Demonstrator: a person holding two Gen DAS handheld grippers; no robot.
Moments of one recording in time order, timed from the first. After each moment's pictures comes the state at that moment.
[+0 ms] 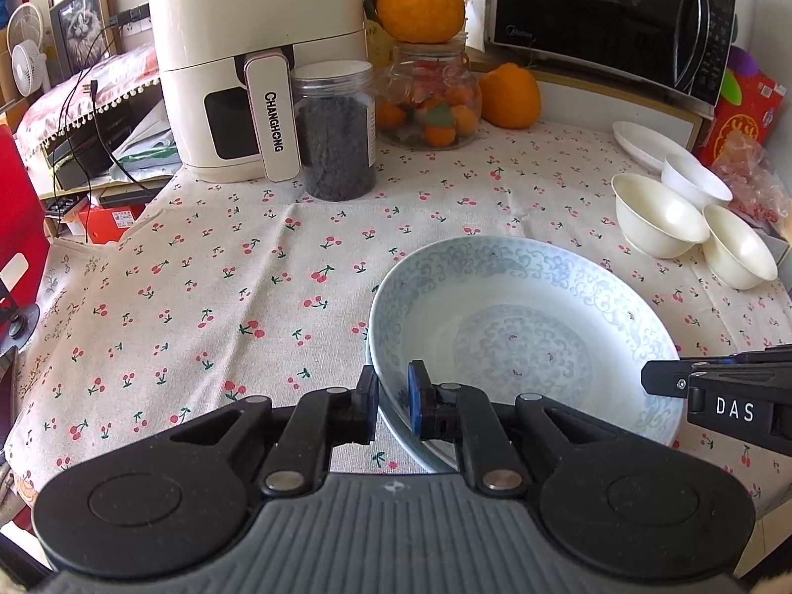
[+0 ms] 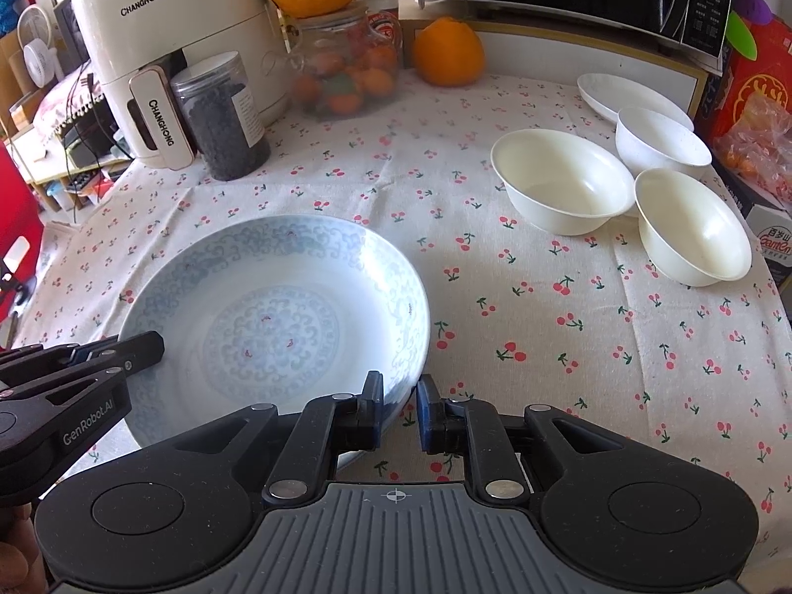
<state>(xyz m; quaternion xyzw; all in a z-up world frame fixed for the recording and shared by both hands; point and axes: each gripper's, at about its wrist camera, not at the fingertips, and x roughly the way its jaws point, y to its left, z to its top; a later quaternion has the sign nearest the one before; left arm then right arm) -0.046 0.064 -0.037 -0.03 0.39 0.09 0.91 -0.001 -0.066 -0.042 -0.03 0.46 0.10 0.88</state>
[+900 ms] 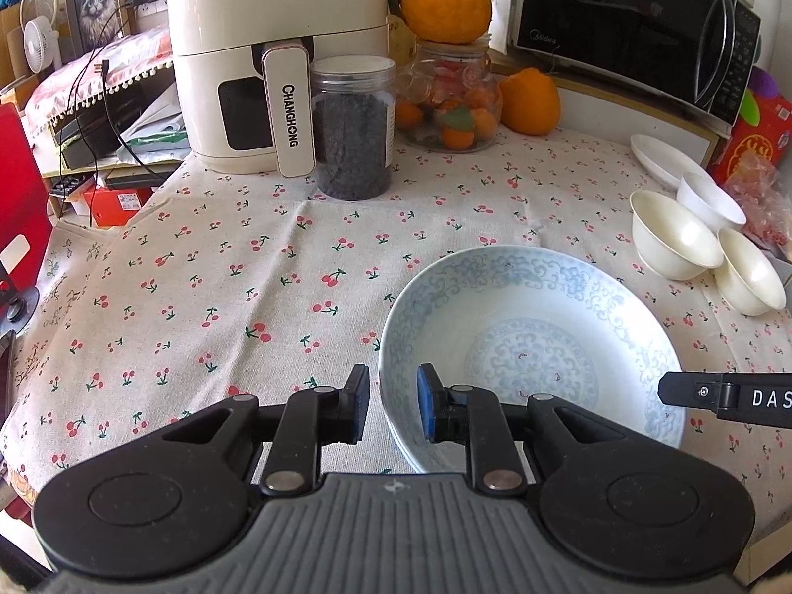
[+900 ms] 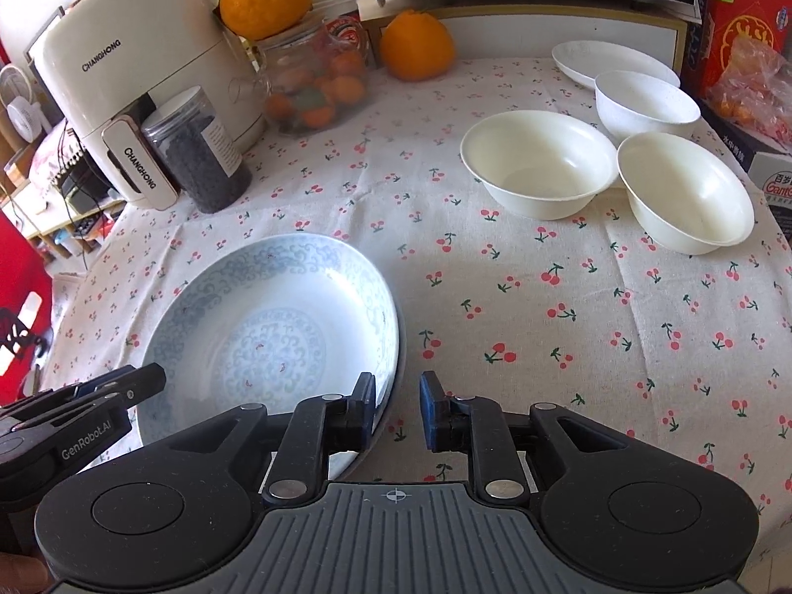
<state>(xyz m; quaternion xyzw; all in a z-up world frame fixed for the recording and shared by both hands) -0.035 0.074 -0.036 -0.06 0.40 0.10 0.91 0.015 -0.093 -0.039 0.05 0.47 0.10 0.87</state>
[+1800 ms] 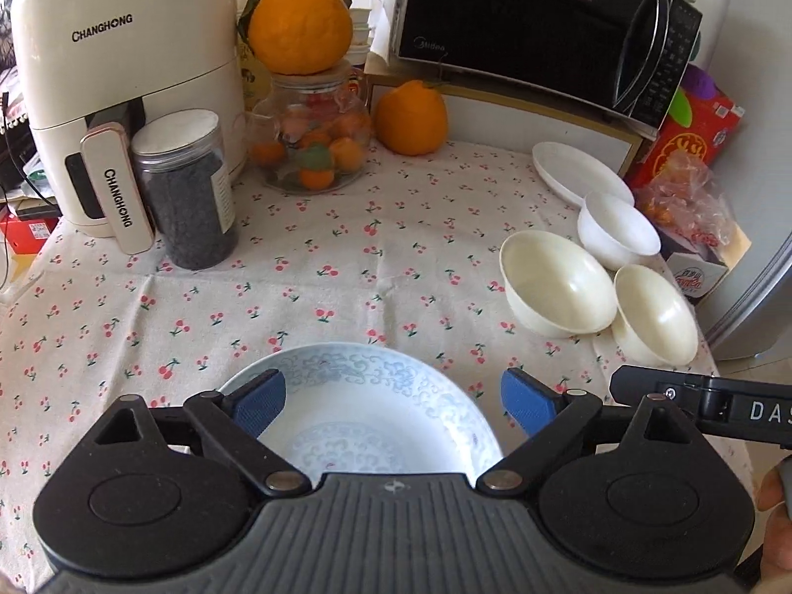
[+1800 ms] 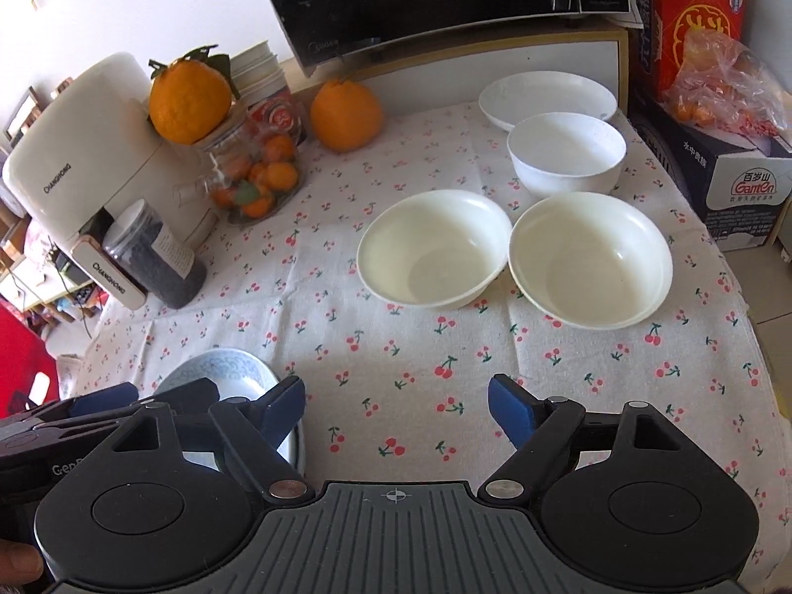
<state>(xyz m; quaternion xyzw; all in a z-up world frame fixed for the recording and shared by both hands) 0.041 0.015 0.003 -0.09 0.42 0.01 0.91 0.055 -0.187 0.011 0.12 0.44 0.08 0.89</state>
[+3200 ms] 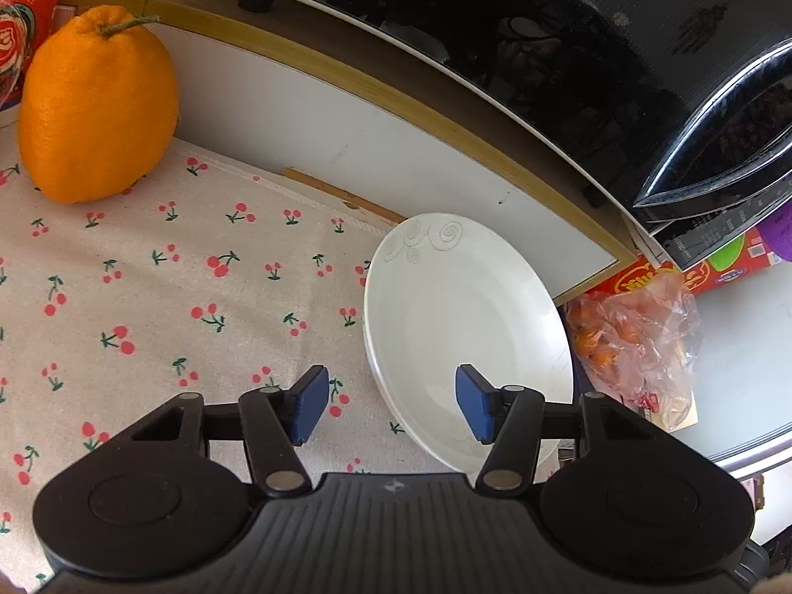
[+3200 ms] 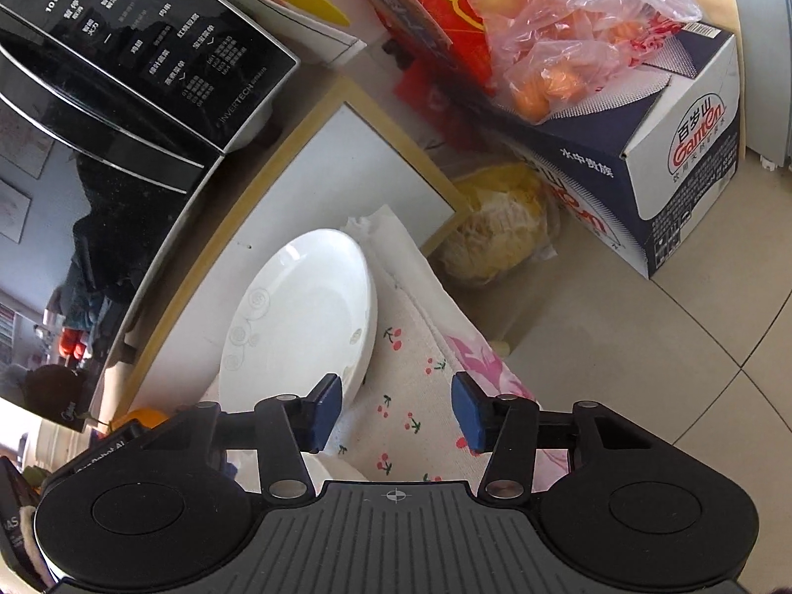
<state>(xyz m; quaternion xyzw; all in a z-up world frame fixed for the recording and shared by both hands) 0.349 -0.118 -0.056 -0.27 0.45 -0.06 0.85 0.287 -0.427 -0.069 0.38 0.39 -0.04 0.84</state>
